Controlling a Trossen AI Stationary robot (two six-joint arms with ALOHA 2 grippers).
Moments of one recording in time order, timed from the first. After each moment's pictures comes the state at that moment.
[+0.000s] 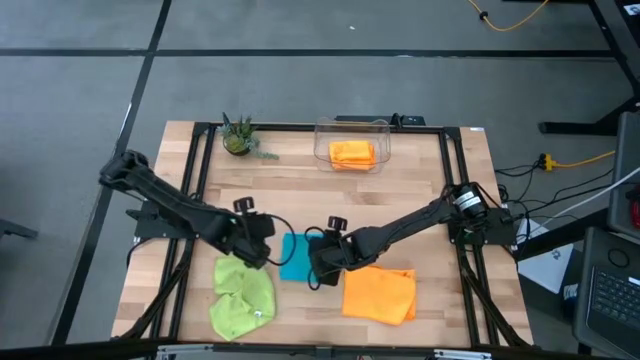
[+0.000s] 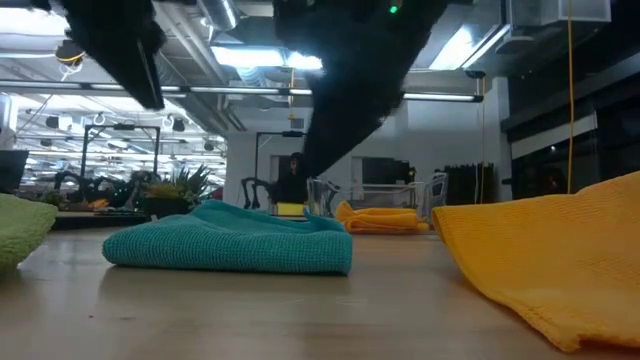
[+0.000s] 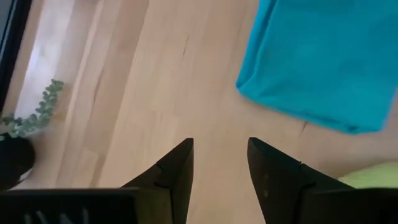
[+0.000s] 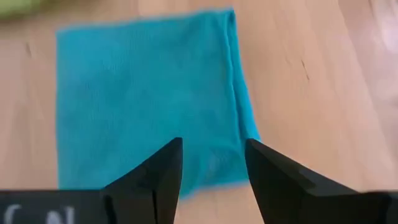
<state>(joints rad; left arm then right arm) -0.48 1.42 1.11 -1.06 -0.50 -0.69 0.35 2.06 1.54 -0.59 0.42 0.41</state>
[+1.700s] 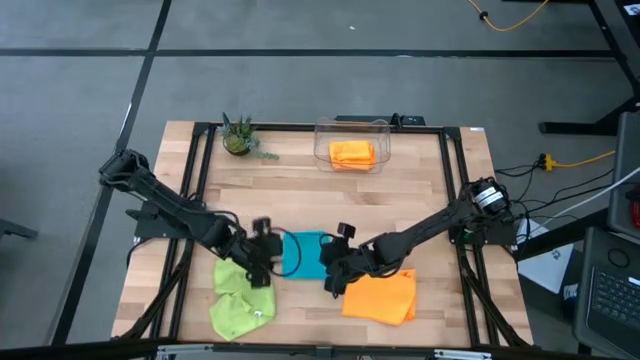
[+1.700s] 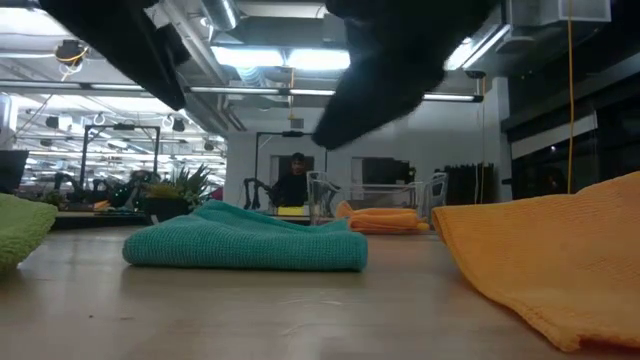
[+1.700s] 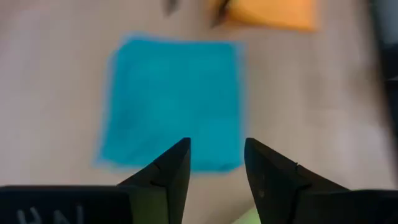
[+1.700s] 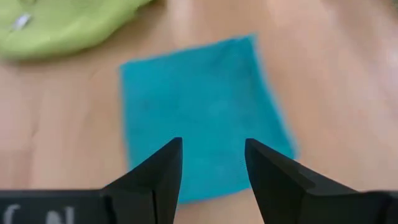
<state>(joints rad) -0.53 1.42 0.93 -0.46 -0.32 -0.50 0.44 1.91 1.30 -0.31 0.46 0.44</state>
